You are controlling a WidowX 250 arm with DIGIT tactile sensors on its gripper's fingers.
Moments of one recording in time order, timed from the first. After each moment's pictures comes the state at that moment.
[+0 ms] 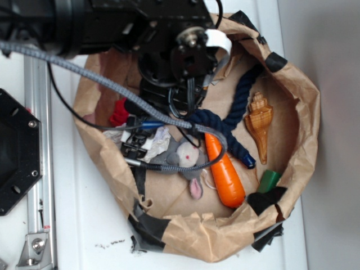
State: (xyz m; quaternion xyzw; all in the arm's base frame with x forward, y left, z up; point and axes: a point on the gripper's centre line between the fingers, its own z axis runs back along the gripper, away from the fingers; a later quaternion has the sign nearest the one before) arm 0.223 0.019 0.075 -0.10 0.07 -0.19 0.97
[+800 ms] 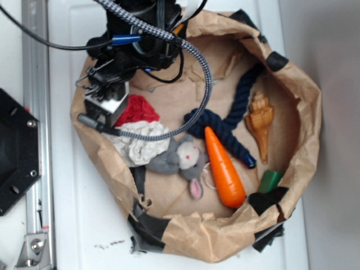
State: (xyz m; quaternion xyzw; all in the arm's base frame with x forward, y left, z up) arm 0.214 0.050 0.112 -0.16 -0.01 -0.31 0.94
